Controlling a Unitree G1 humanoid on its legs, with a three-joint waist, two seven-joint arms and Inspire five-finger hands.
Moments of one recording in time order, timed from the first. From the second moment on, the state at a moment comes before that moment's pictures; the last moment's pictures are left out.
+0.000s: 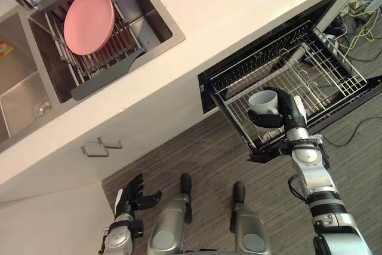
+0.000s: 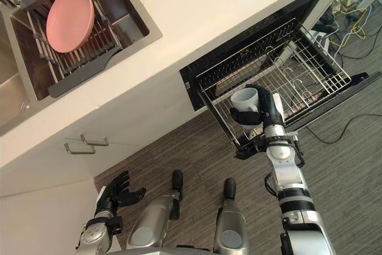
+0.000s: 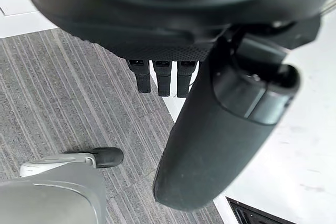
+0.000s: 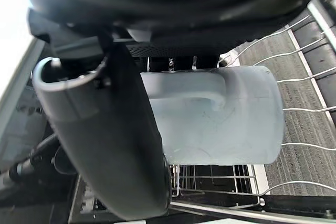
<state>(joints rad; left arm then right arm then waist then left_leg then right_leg) 0.19 0.11 0.11 0.55 -0.10 -0.13 0.05 -0.34 -0.43 -0.03 0.39 0.00 -0.05 -0.07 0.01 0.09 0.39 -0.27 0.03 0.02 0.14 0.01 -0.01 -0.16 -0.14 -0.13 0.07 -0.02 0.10</state>
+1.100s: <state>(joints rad) 0.17 0.11 0.03 0.55 -0.09 -0.14 0.07 -0.29 -0.35 -0.04 0.28 -0.03 -0.05 -0.12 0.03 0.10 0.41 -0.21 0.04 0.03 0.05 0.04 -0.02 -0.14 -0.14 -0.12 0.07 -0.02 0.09</state>
